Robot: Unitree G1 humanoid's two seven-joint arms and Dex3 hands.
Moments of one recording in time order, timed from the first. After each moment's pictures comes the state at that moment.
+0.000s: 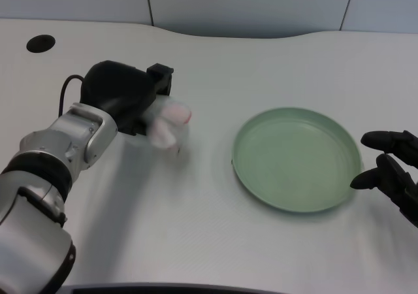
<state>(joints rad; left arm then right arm) -1.05 0.24 -0.66 1.37 0.85 -0.39 0.45 -0.16 -0.19 -0.23 0.30 0.43 0.12 0.55</state>
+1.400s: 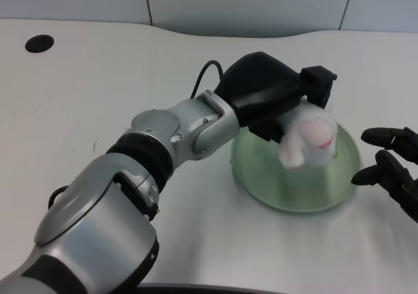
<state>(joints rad) -1.17 -0.06 -0.70 1.33 0.82 -0.65 0.44 -0.19 -0.19 -0.23 0.33 0.40 0.10 0.51</state>
